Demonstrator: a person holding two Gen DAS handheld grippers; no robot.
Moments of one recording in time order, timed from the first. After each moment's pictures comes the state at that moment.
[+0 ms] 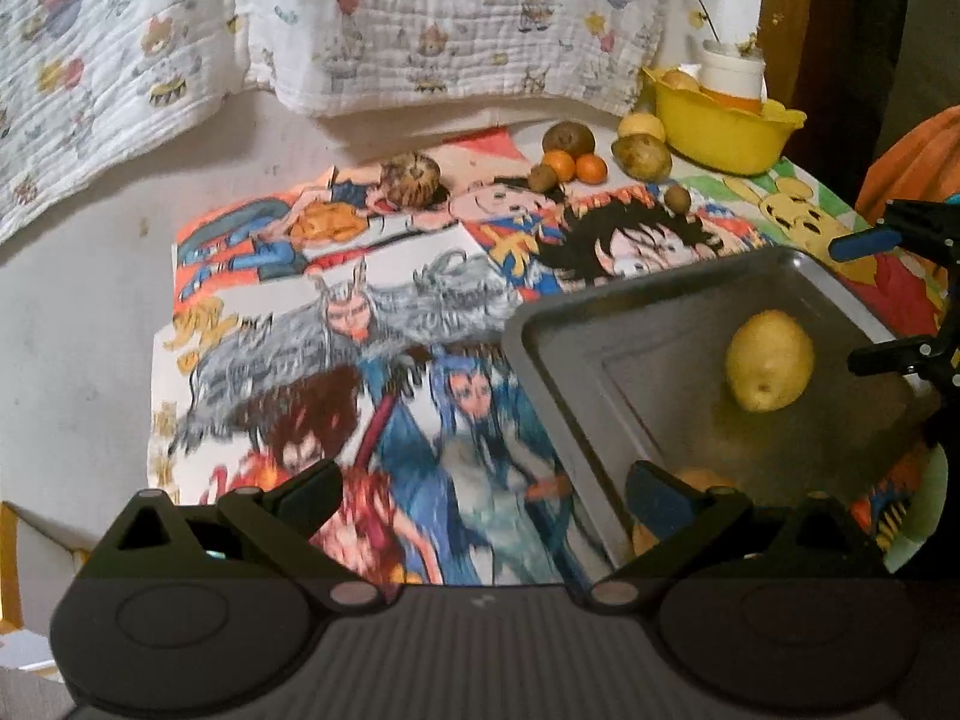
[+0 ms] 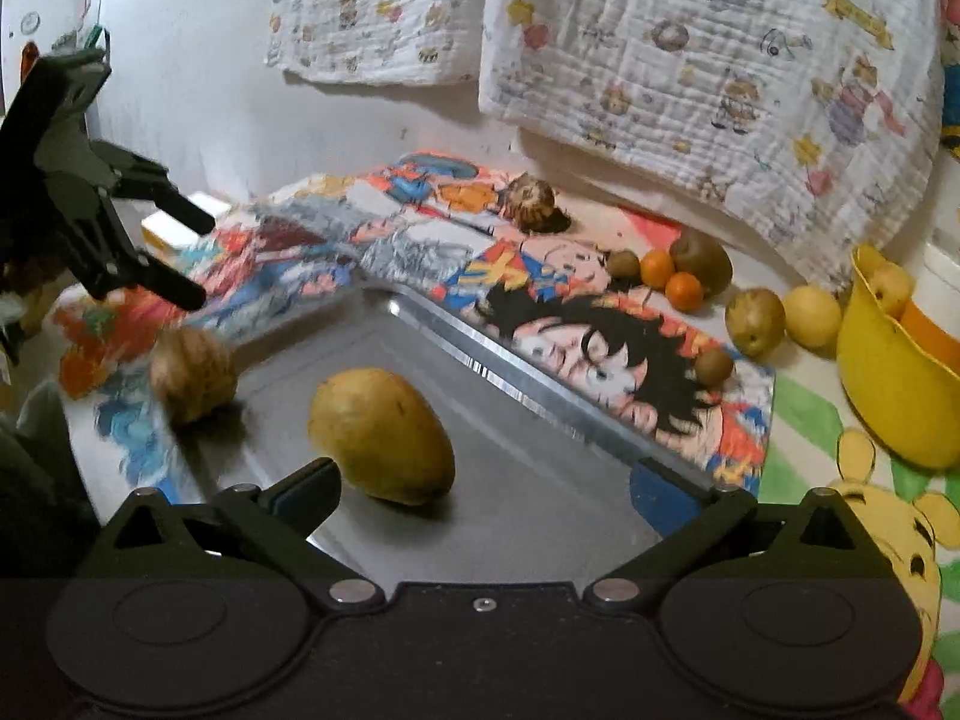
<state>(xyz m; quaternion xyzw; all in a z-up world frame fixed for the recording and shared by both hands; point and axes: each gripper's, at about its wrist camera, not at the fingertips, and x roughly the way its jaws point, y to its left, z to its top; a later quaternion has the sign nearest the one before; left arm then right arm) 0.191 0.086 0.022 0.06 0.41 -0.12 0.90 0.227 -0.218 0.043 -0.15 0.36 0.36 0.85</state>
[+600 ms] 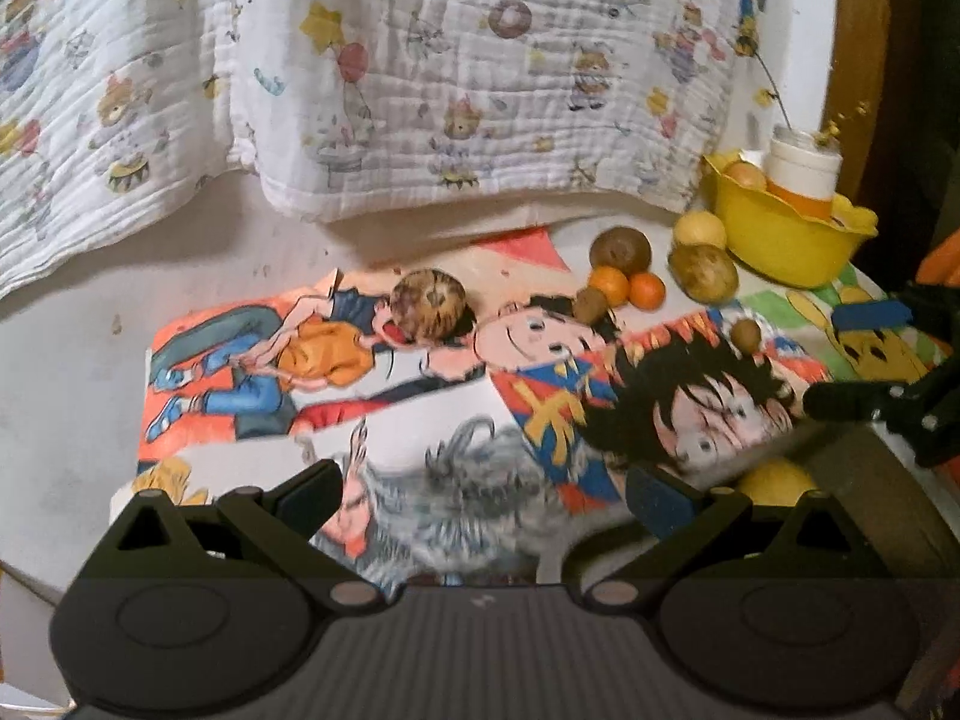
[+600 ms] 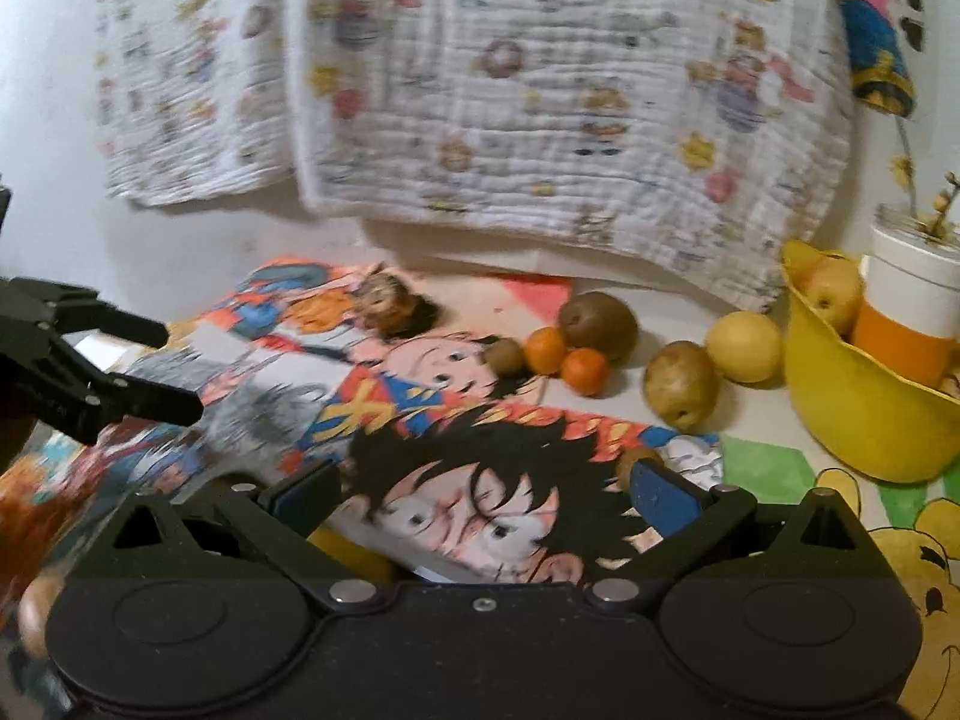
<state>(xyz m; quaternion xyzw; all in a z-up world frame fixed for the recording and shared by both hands) 0.297 0.067 0.026 0.04 0.36 -0.09 0.93 0.323 -0.197 0.037 -0.04 0.35 0.24 0.90</state>
